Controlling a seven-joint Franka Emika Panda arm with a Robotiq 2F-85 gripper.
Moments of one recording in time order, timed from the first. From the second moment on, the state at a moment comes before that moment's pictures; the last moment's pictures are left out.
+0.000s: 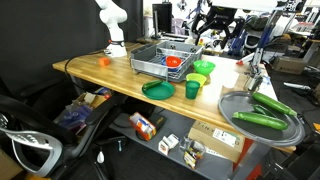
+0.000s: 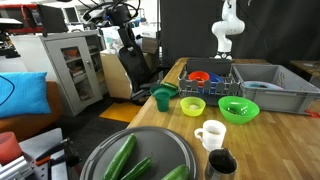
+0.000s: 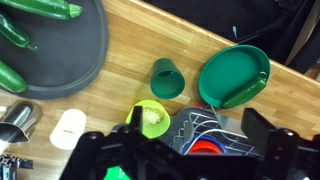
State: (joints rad) arm 0.04 -0.10 0.27 -2.35 -0.18 2.49 0.99
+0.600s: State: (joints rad) arm 0.08 0.18 0.19 -2.24 -0.10 2.63 0.84
